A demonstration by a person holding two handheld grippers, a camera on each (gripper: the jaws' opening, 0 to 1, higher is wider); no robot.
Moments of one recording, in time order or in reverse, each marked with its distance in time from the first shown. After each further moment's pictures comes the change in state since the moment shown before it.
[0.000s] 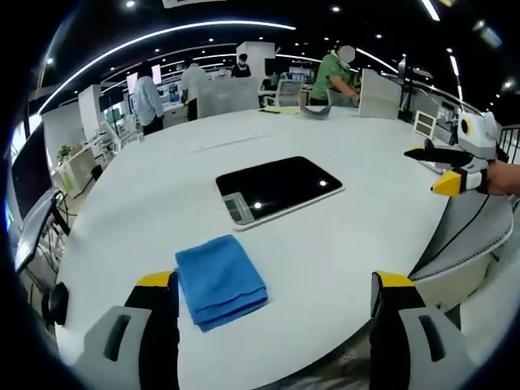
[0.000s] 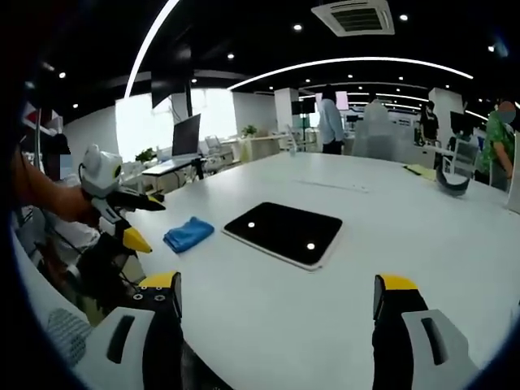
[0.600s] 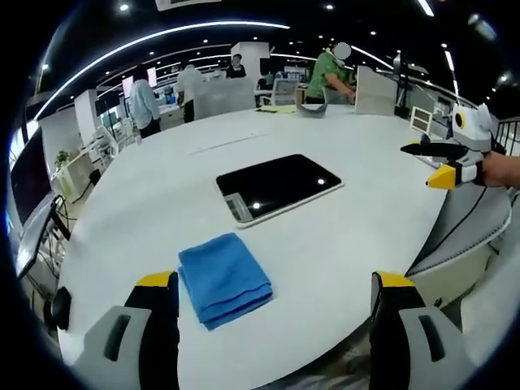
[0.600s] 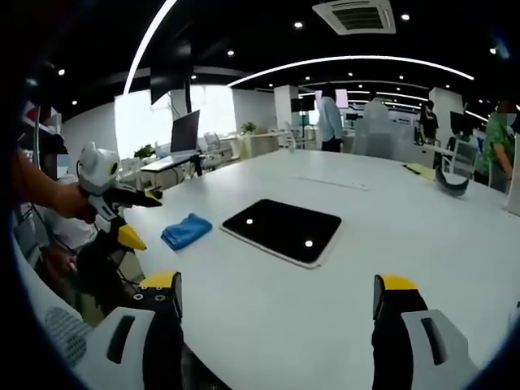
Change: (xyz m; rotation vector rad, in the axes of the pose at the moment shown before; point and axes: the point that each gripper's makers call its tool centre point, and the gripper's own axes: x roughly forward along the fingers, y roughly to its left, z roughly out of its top) left arm -0.002 0.005 -0.003 0.022 -0.003 -0.013; right arm 0.003 -0.002 -0.002 -0.008 0.019 -0.009
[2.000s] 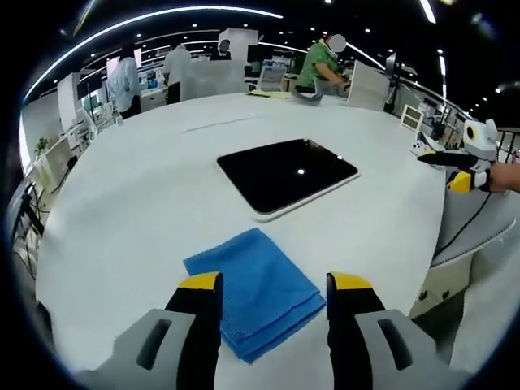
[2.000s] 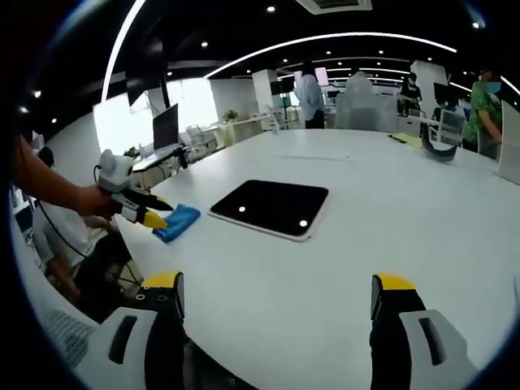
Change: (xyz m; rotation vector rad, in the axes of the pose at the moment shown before) left arm 0.050 0.050 -0.012 -0.039 0.076 -0.132; right arm -0.004 -0.009 -0.027 0.118 0.094 -0.053
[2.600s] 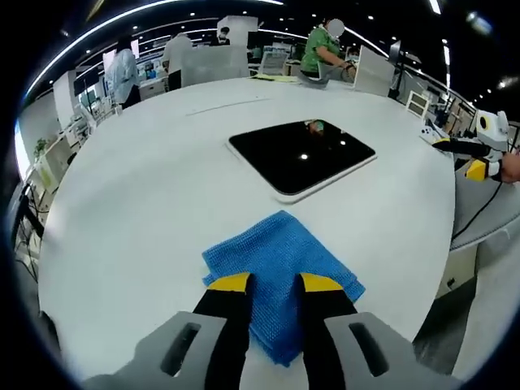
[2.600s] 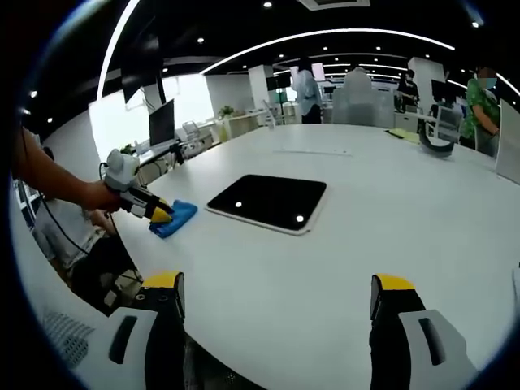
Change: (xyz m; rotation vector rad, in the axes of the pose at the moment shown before) left arm 0.013 0.025 -0.016 0.045 0.078 0.016; right arm 0.001 0.001 -0.006 0.003 0.026 -0.019
